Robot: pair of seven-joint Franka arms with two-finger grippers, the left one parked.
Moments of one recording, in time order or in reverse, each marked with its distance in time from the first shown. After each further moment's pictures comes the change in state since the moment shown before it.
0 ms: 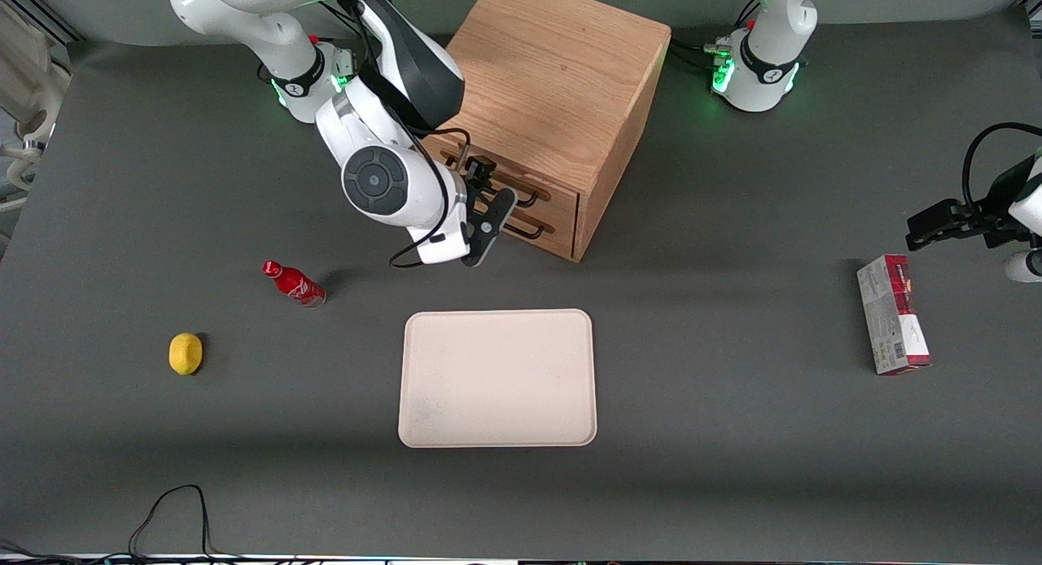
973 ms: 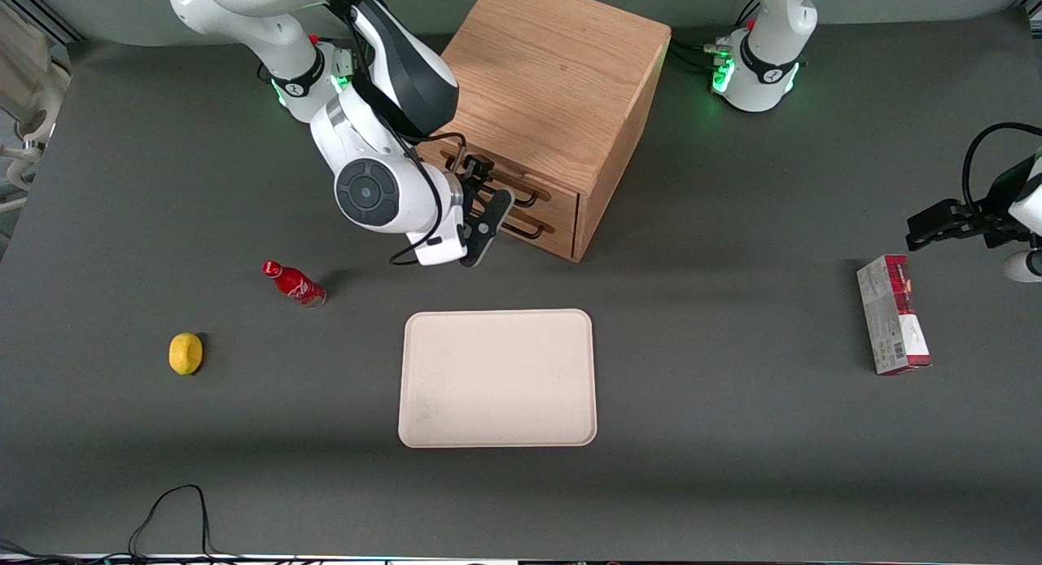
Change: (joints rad) arm -0.010 0.009 -0.002 -0.006 0.047 -0.007 -0.021
